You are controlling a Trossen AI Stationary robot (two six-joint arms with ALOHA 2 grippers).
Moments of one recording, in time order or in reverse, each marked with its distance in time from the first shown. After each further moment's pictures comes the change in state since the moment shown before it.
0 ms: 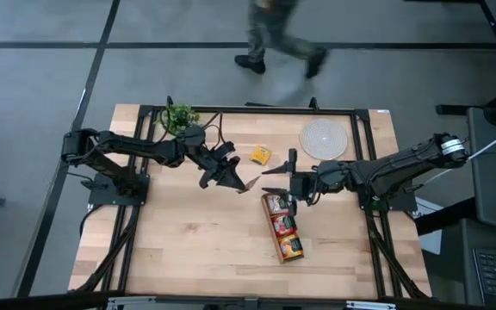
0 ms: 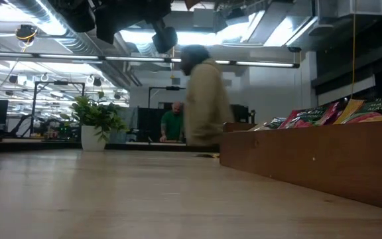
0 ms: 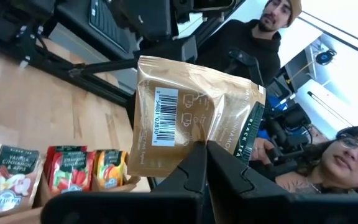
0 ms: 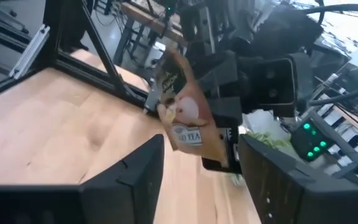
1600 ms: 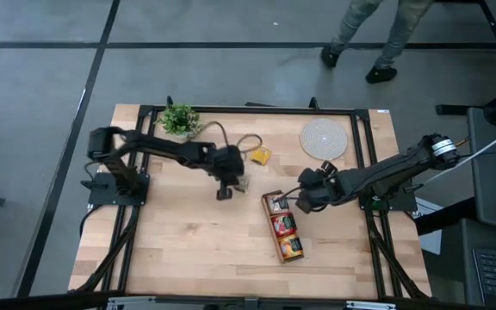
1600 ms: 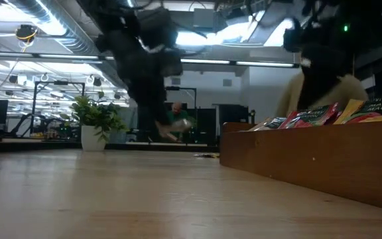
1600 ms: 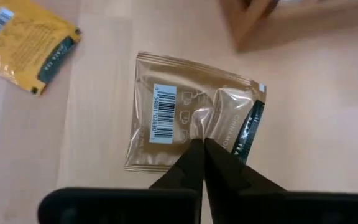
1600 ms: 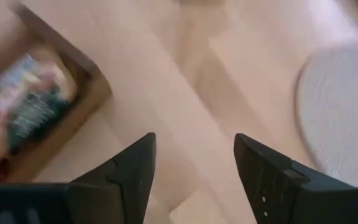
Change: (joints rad) left arm -0.039 0.254 0.217 -0.996 -0.643 0.847; right arm 0.067 0.101 -0.003 -1.086 0.235 1.278
